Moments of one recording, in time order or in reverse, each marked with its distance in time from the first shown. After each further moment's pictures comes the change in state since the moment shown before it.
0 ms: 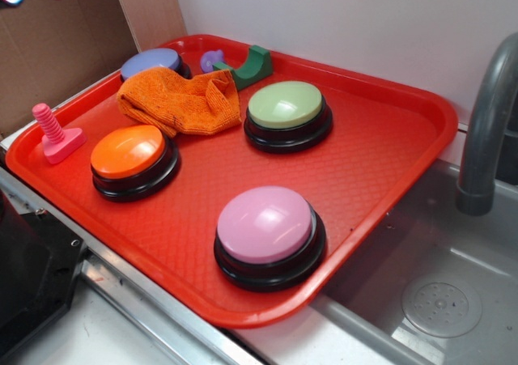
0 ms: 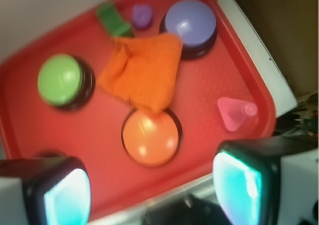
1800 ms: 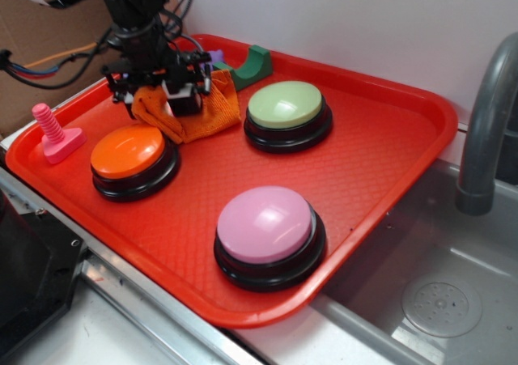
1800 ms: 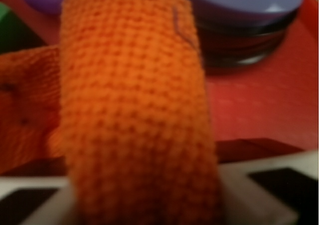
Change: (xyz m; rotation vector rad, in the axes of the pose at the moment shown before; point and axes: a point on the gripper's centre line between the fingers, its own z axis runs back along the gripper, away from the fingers) arm 0.049 0.000 -0.158 0.163 -0.037 0.208
